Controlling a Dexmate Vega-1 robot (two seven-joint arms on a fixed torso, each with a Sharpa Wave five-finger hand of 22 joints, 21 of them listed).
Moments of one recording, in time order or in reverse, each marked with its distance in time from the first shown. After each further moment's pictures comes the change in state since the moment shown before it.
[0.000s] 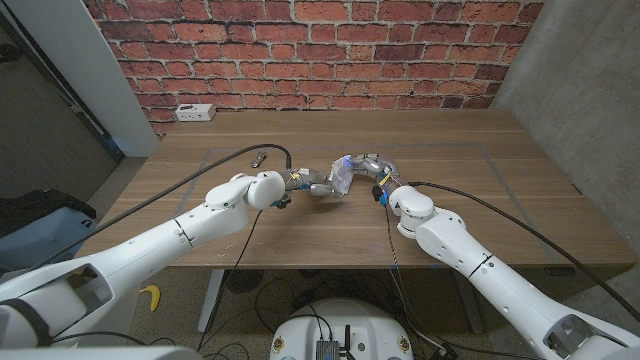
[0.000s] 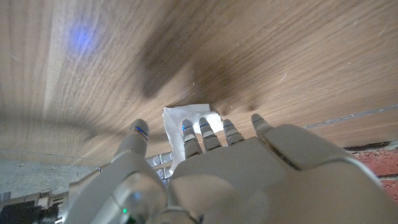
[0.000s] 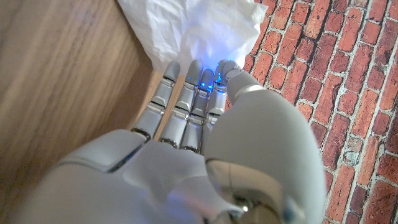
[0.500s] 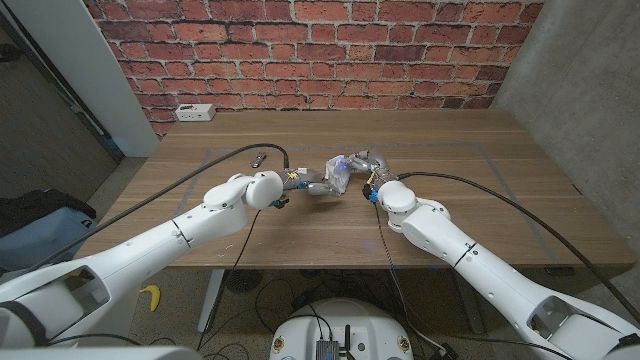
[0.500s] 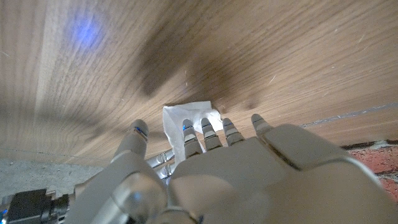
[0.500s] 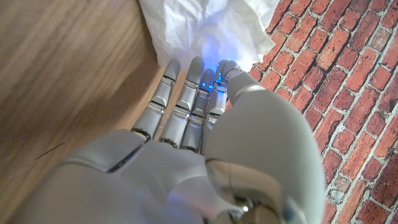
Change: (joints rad) left arm 0.020 0.013 -0.018 -0.026 -0.002 0.040 0.013; left_hand 0.000 0.000 0.000 0.000 0.000 0.006 0.019 -0.004 0.000 -0.016 0.038 -0.012 0.000 0.018 -0.004 0.000 0.000 0.000 0.000 0.000 0.000; right arm 0.091 0.019 -0.096 0.027 -0.171 -0.129 -0.046; right_hand 0.000 0.000 -0.008 0.008 -0.005 0.002 -0.014 -0.016 0.000 0.000 0.000 0.011 0.003 0.038 -0.009 0.029 0.026 0.009 -0.002 0.017 0.001
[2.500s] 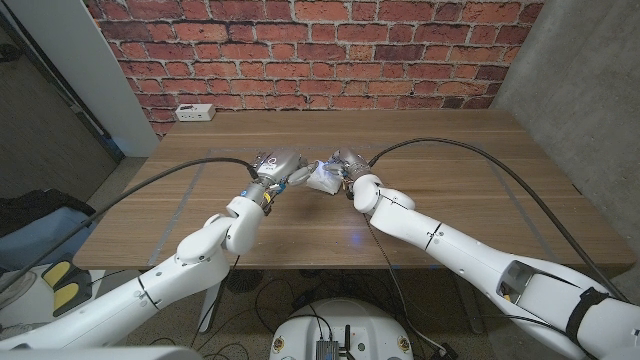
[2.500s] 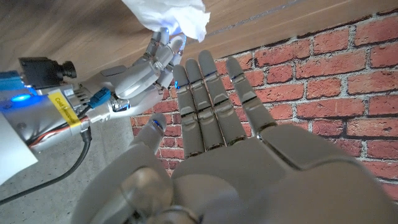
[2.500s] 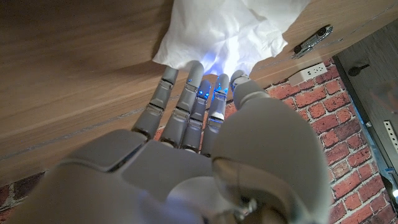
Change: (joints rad) left arm 0.386 0.065 -0.225 -0.222 0.111 0.039 0.656; left_hand 0.086 0.109 0.078 0.076 0.008 0.673 0.229 0.099 0.073 0.763 0.085 0.230 0.169 0.849 -0.023 0.225 0.167 0.671 -0.029 0.325 0.053; right arm 0.196 0.051 -0.251 0.101 -0.455 -0.250 0.126; right_hand -0.173 -0.053 -0.048 0.059 -0.036 -0.253 -0.109 -0.186 0.014 -0.199 0.026 -0.115 -0.056 -0.107 0.019 -0.106 -0.016 -0.119 0.040 0.026 -0.008
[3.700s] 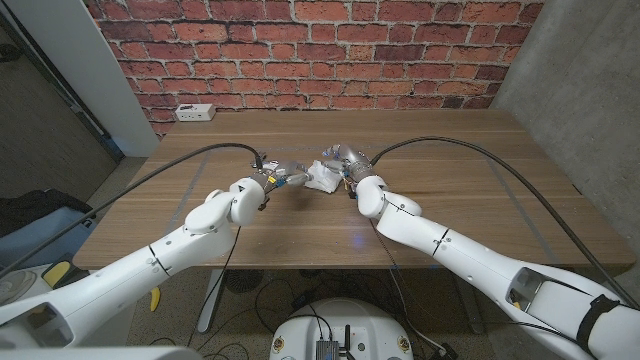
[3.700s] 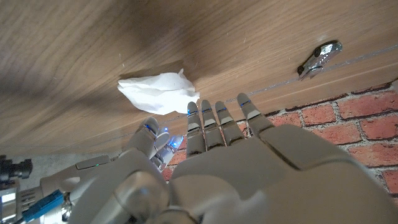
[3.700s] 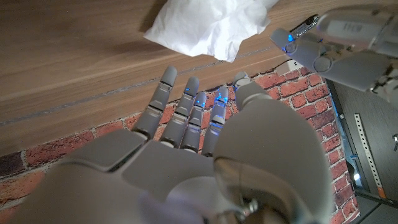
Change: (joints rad) left arm -0.213 -0.002 0.111 0.066 -0.023 0.191 -0.474; left_hand -0.076 -0.059 0.009 -0.025 -0.002 -0.466 -0.105 -0.110 -0.065 -0.516 -0.048 -0.252 -0.133 -0.607 0.019 -0.238 -0.163 -0.394 -0.030 -0.194 -0.068; right arm -0.046 -0.040 0.021 -0.033 -0.096 0.115 -0.030; right_hand 0.007 0.019 0.015 -0.038 0.000 -0.050 -0.070 -0.068 -0.046 -0.093 -0.056 -0.092 -0.038 -0.133 0.013 -0.119 -0.093 -0.037 0.001 0.000 -0.014
